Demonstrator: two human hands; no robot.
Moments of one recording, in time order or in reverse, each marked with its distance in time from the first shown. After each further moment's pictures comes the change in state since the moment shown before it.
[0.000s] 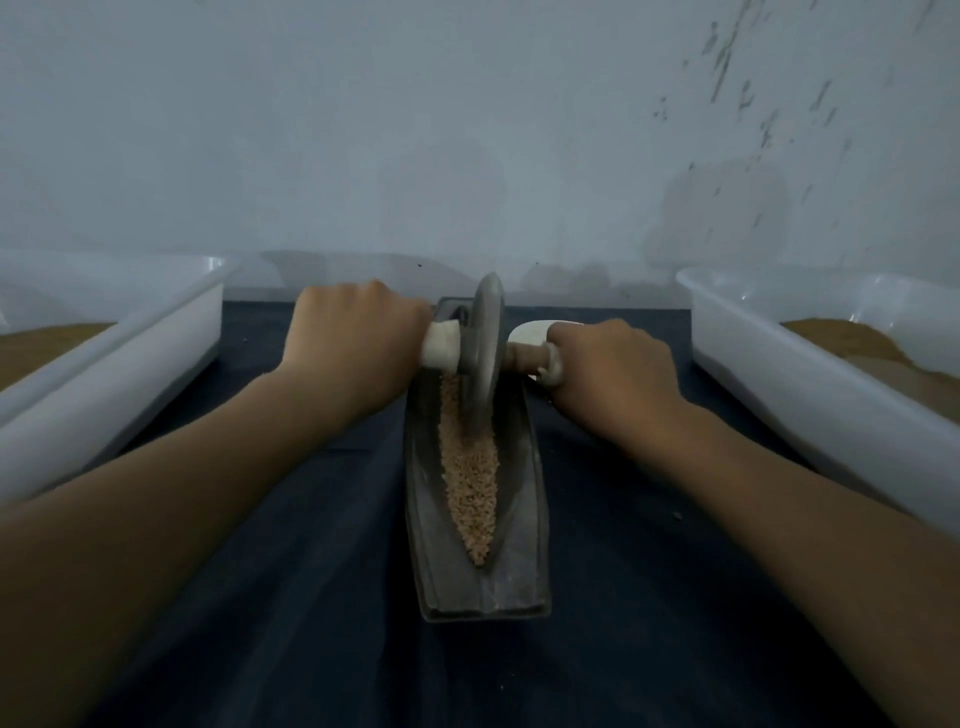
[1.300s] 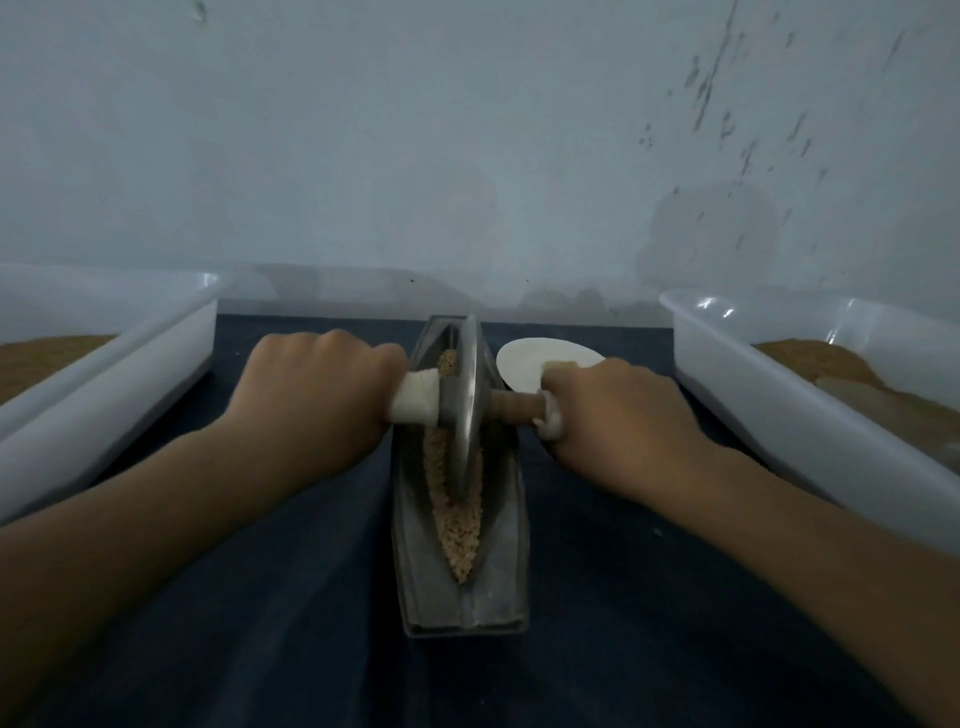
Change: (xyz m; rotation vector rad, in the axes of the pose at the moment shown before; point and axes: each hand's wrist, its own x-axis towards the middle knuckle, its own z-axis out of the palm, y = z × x) left_hand -0.043 -0.011 -0.012 0.012 0.087 0.088; right_hand -0.036 -0.003 -0.038 -0.051 -0.085 -0.104
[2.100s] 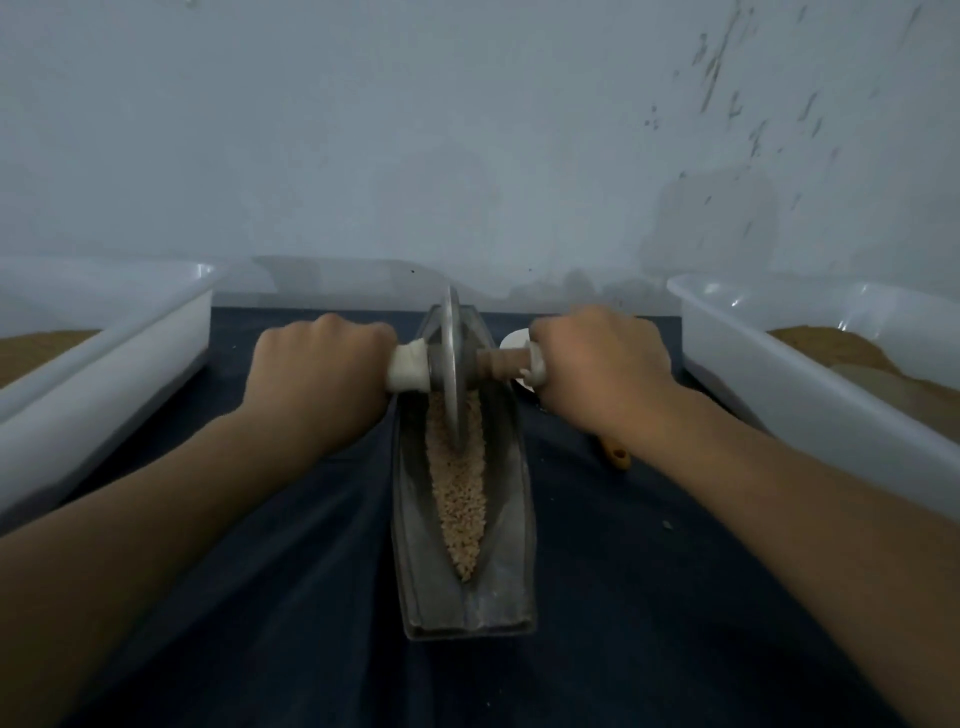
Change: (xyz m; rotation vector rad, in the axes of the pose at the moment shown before) left_hand 0.017 0.003 0.025 -0.153 -0.103 -0.200; right_hand 0.045 -0.002 0.003 -0.037 -0.060 0.047
